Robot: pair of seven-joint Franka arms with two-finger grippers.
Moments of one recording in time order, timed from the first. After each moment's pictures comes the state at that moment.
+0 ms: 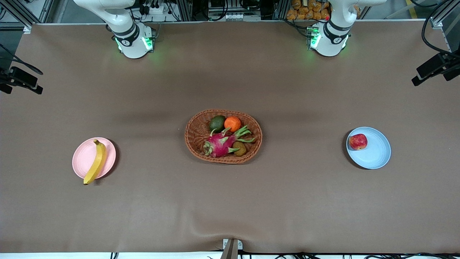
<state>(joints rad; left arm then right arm) -0.12 -0.05 0.12 -1.49 -0.03 1.48 -0.19 0.00 -0.05 -0.13 -1.61 0.03 1.53 -0.07</state>
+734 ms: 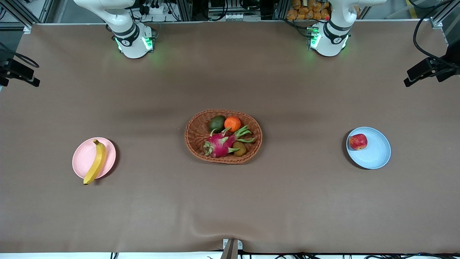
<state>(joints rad) -0.12 -0.04 0.10 -1.52 -0.01 1.46 -0.18 0.00 -0.05 -0.12 -1.55 0.03 1.43 -0.07</state>
